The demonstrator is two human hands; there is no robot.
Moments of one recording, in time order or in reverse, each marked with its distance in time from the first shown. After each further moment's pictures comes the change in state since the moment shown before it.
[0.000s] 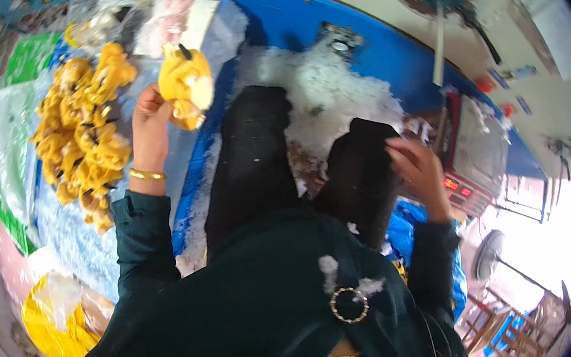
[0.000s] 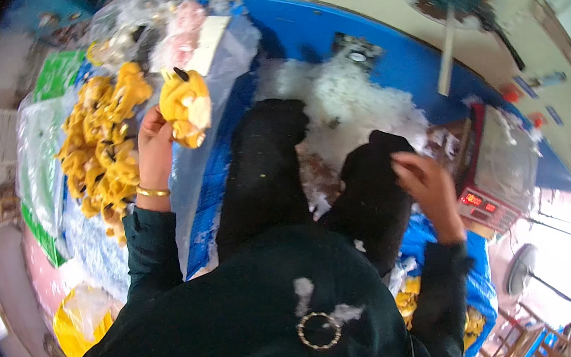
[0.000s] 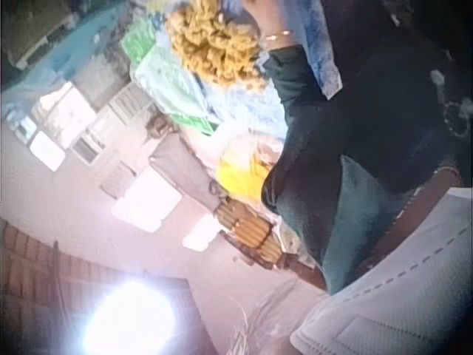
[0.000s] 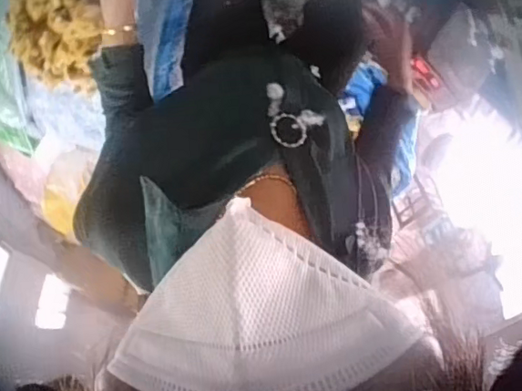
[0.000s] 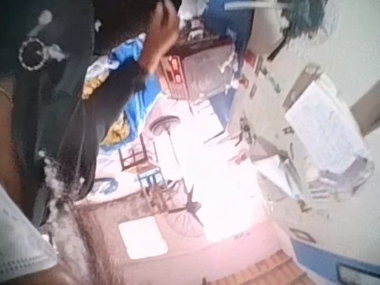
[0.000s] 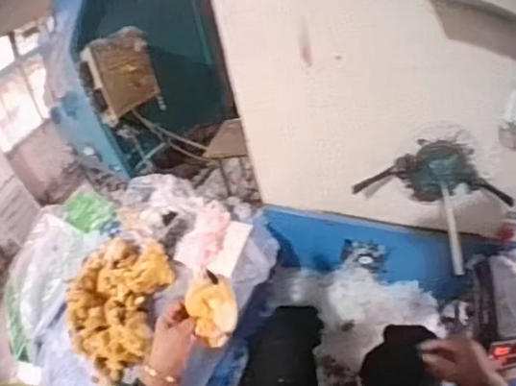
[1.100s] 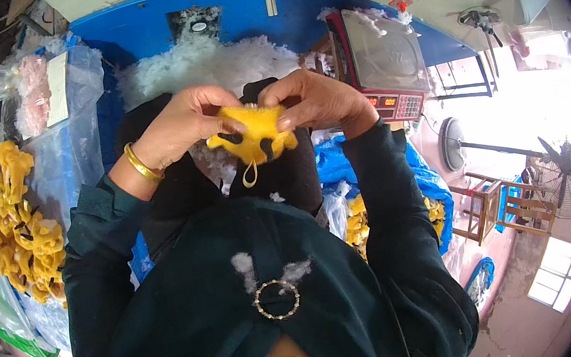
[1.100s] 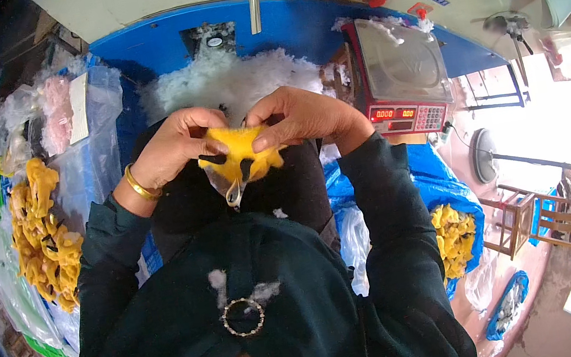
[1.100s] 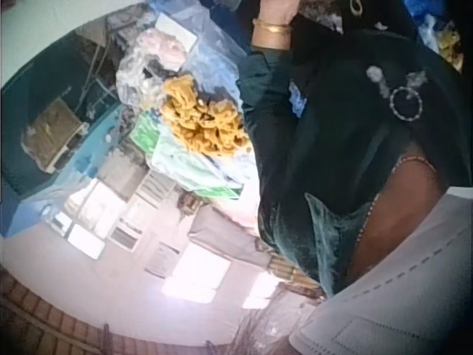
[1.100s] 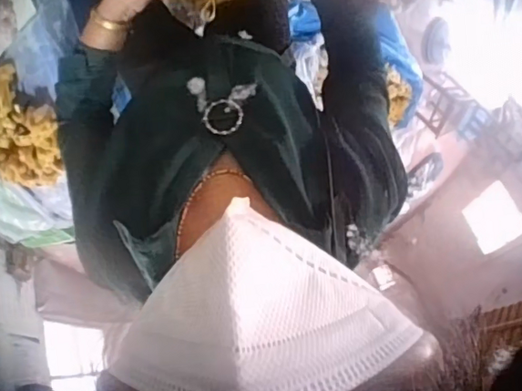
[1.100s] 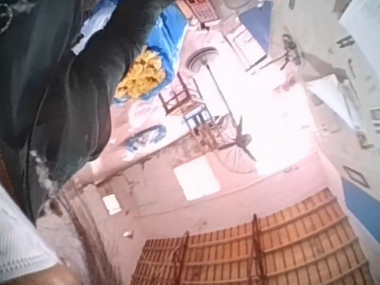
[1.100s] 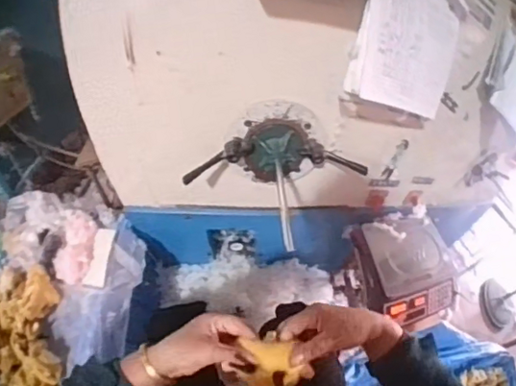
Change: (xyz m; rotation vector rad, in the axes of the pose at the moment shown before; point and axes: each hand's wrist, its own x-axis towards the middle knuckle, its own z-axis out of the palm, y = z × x) left_hand -0.014 0.015 0.233 -0.059 -1.106 -0.523; right_hand 0.016 -0.049 -0.025 0.184 -0.532 -0.142
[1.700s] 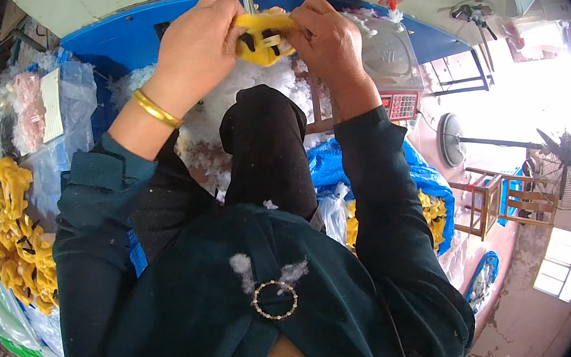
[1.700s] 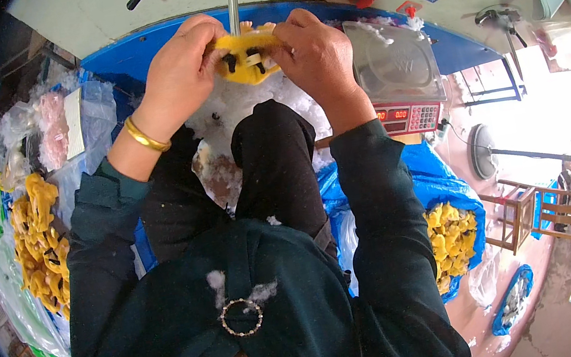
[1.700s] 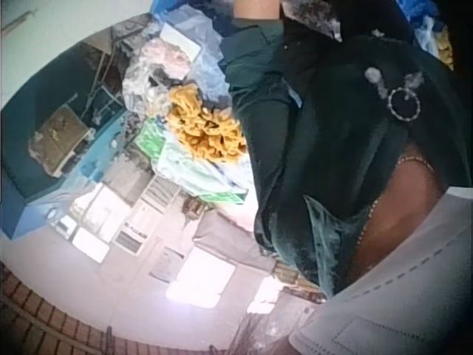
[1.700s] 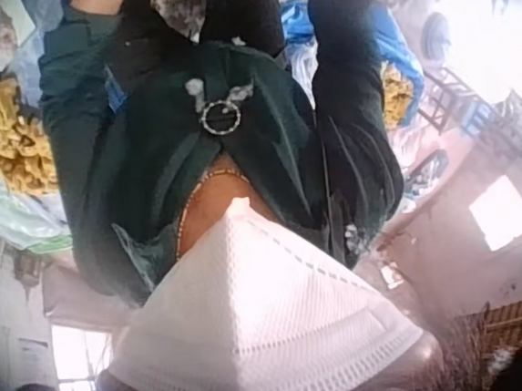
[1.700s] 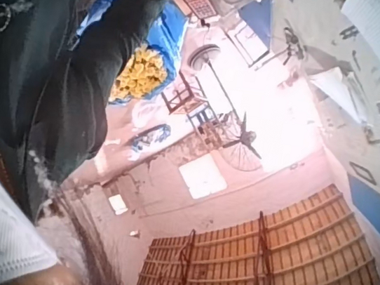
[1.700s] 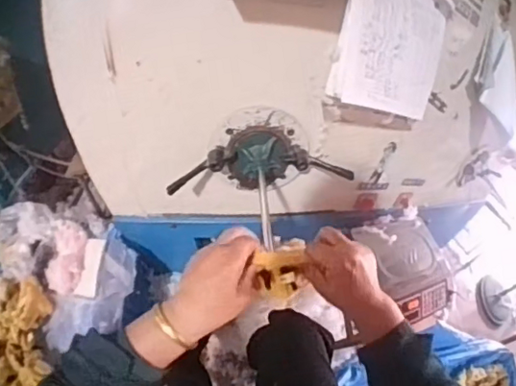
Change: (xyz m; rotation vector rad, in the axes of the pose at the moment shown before) left_hand 0.079 0.060 0.012 1.284 0.550 0.786; right_hand 0.004 -0.013 -0.049 -1.264 1.072 -0.365
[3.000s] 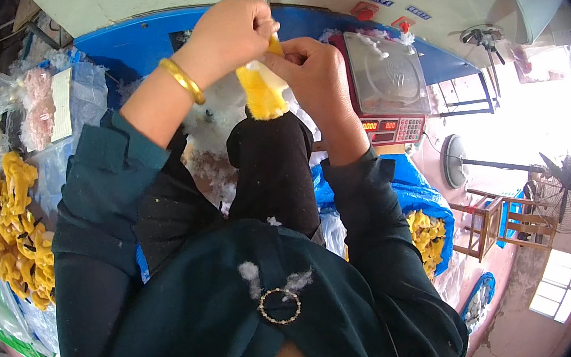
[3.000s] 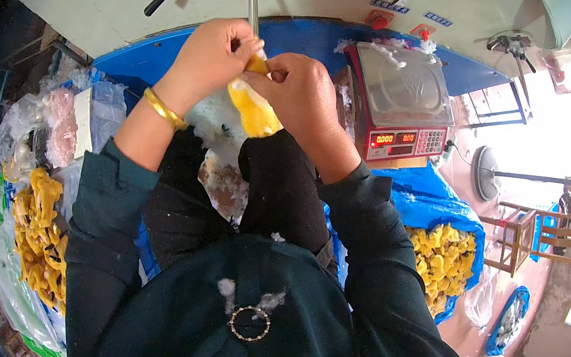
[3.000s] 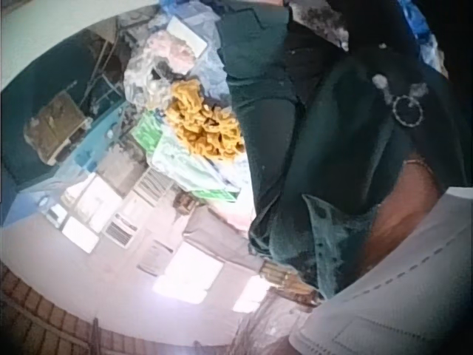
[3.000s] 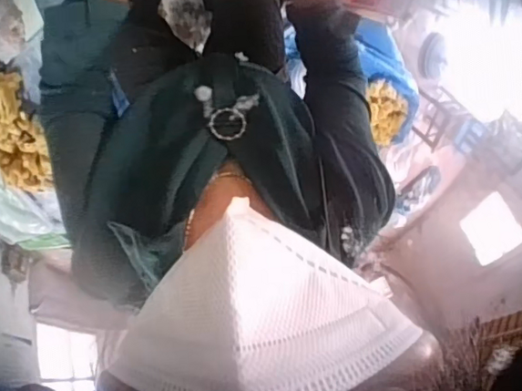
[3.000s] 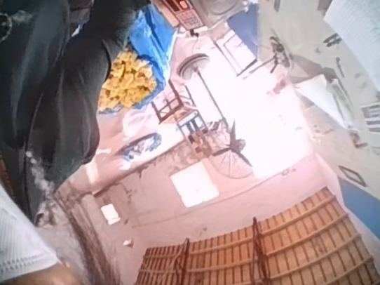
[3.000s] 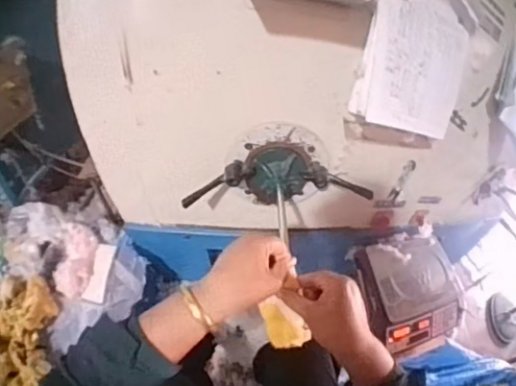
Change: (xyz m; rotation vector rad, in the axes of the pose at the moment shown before) left_hand 0.040 -0.026 0.013 -0.220 -0.229 -0.196; right_hand 0.007 -0.043 0.020 0.456 -0.132 0.611
